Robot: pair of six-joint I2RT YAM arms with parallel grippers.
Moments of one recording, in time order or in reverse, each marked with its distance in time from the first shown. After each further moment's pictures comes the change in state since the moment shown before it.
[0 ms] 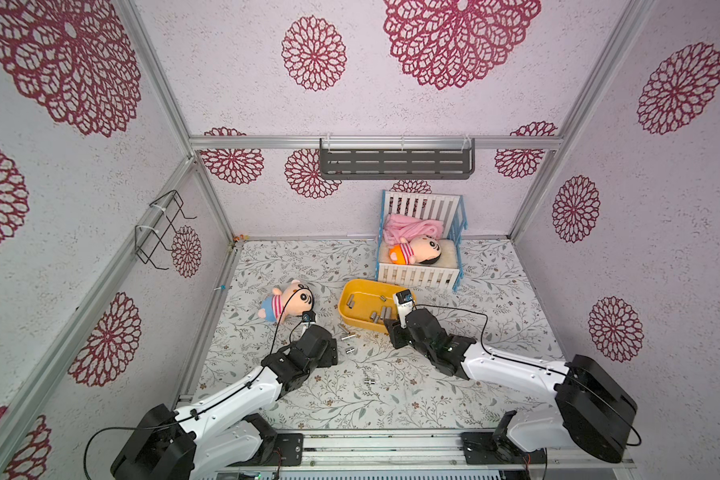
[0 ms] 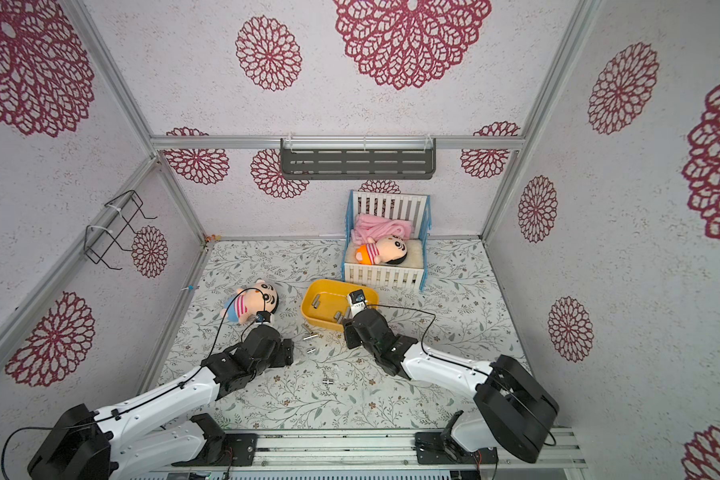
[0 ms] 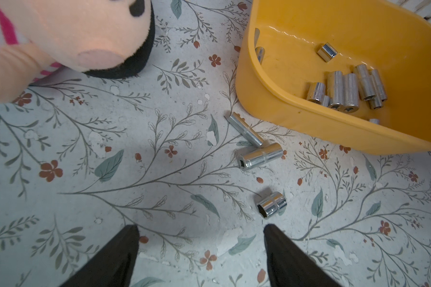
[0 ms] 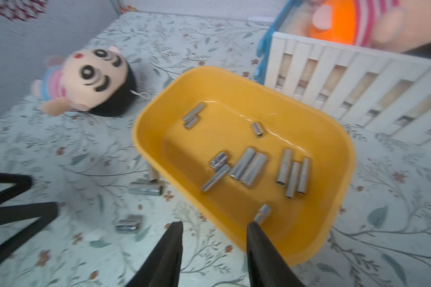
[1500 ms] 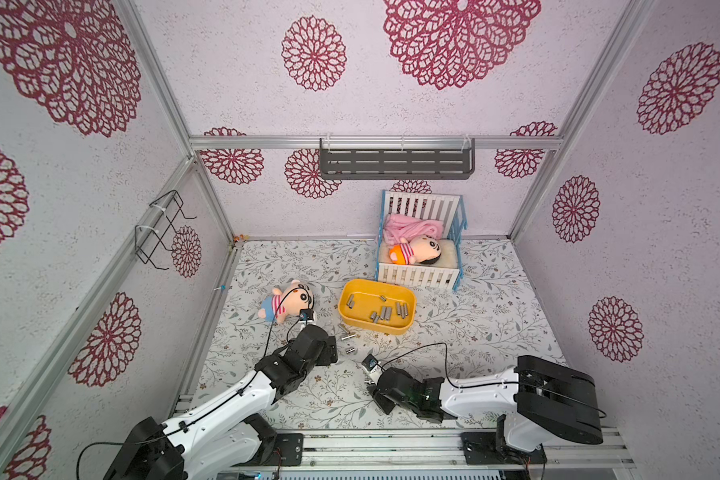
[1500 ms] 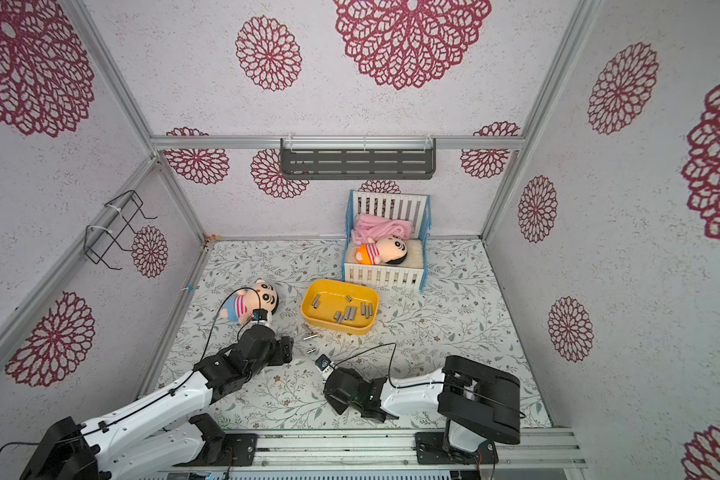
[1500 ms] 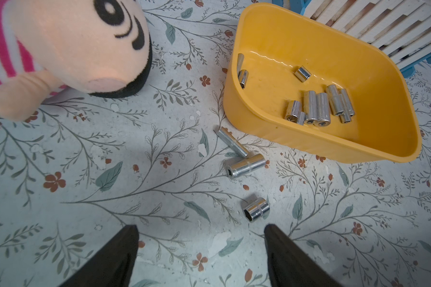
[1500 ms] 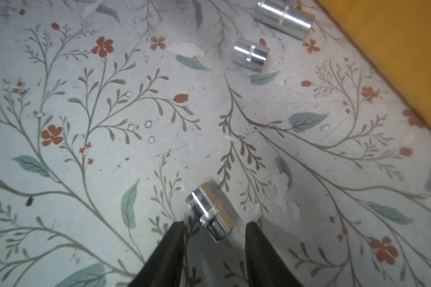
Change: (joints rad) left arm 0.000 -0.071 0.000 0.002 0.000 0.011; right arm 0.353 0.238 -0.131 0.053 0.034 -0.027
